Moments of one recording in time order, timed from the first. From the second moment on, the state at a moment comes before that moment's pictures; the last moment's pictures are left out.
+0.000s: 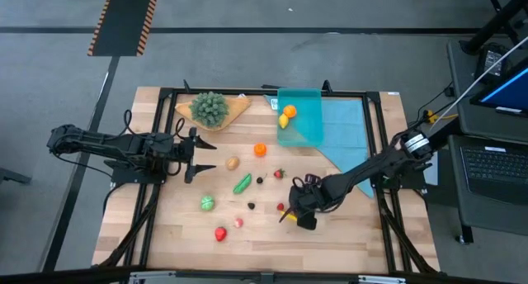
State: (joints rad) left arm -0.07 0.48 0.30 -0.15 -0.14 -0.02; right arm 0.42 1.76 1.07 -0.60 0.13 0.62
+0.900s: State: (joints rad) left arm -0.07 0.48 0.30 -0.17 -0.14 -0.02; right arm 0.35 1.10 0.70 -0.38 0.57 0.42
